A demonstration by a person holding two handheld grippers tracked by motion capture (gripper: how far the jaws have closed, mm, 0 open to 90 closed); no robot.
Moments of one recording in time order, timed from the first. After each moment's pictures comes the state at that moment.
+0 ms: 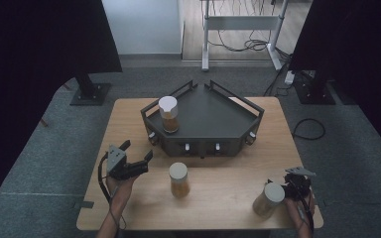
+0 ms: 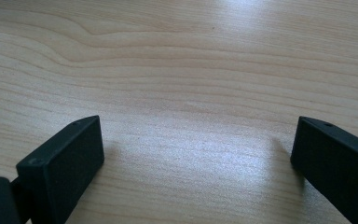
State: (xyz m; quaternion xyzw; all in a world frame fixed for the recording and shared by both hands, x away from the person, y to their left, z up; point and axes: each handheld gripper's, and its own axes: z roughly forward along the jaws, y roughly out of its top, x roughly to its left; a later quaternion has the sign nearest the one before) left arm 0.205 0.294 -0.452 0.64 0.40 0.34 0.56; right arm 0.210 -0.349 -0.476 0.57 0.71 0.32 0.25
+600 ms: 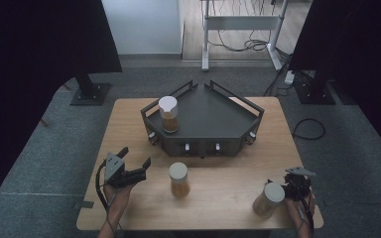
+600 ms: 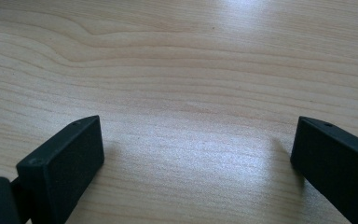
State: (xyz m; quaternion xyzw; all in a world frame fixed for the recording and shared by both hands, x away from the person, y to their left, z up) left arm 0.187 0.300 -0.463 0.65 0.40 0.34 0.55; right arm 0.210 -0.349 -0.476 0.57 0.71 0.32 0.25
